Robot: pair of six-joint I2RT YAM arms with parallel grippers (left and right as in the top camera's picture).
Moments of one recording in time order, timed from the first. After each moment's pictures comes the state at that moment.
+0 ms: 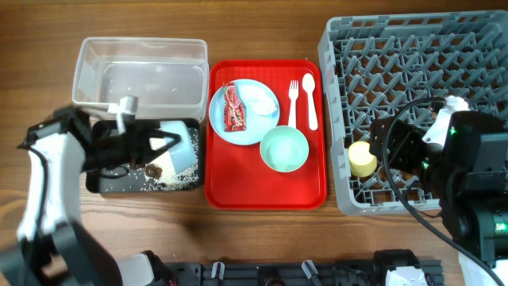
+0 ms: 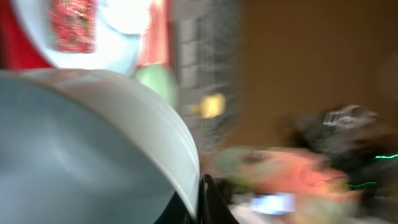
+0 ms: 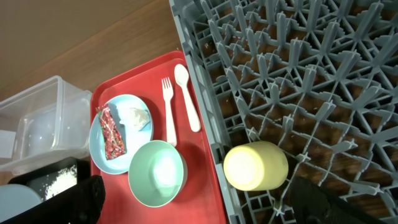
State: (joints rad) left arm 0.35 1.49 1.04 -1.26 1.18 0.30; right arm 0.04 0.89 1.19 -1.07 -0.10 0.44
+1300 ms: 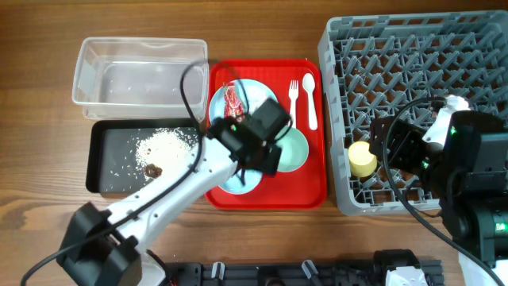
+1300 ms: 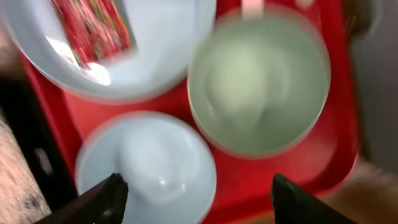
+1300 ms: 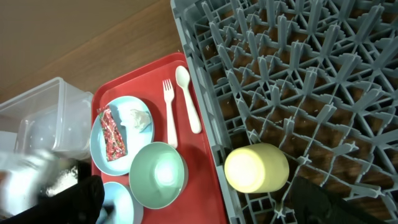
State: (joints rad) left arm -0.76 1.61 1.29 -0.95 -0.09 -0.47; right arm 0.04 0.89 1.19 -1.06 -0.10 0.44
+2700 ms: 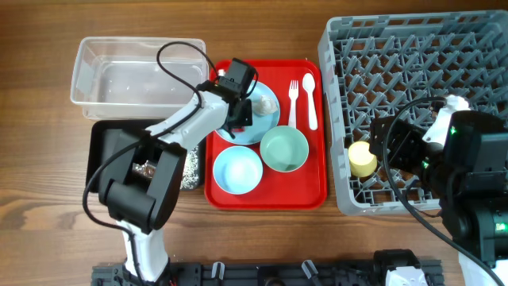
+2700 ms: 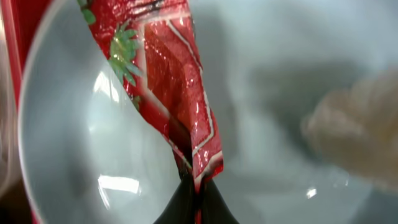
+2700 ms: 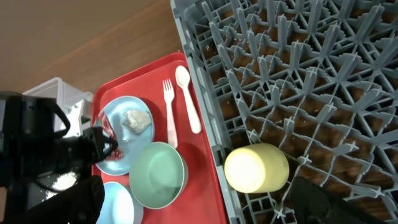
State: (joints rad) left arm -0.47 2.00 1.34 -0.64 -0.06 -0.47; right arm 0.04 0.89 1.19 -1.06 -0.10 0.44
